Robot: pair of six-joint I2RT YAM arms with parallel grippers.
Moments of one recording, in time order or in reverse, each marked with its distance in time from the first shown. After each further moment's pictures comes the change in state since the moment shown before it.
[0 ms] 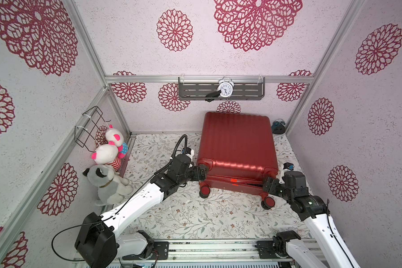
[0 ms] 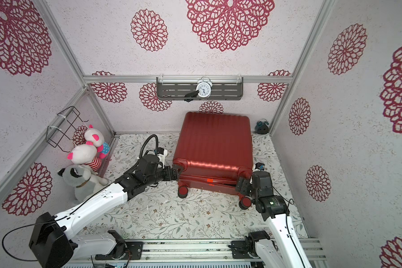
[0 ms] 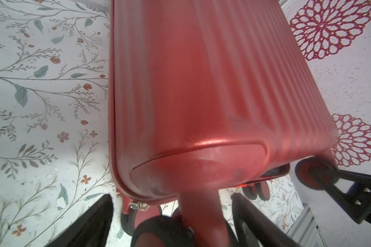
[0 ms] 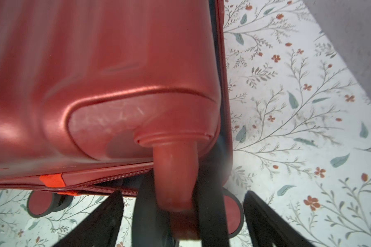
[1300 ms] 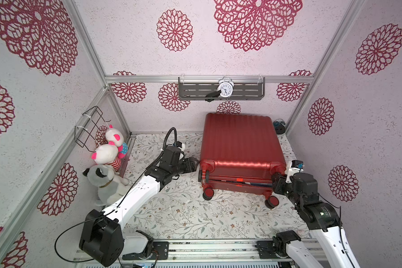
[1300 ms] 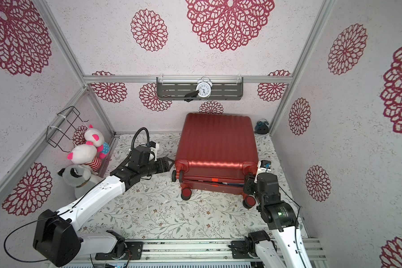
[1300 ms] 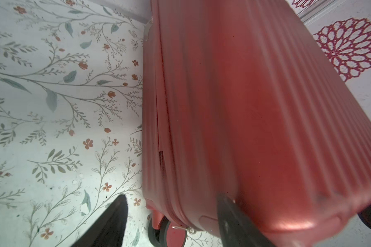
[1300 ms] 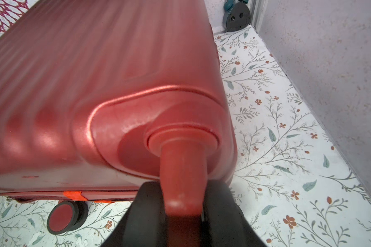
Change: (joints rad) left arm 0.179 0.089 0.060 -0.037 0.151 0.008; right arm 0.027 -0.116 0.116 -0.029 0.094 -0.060
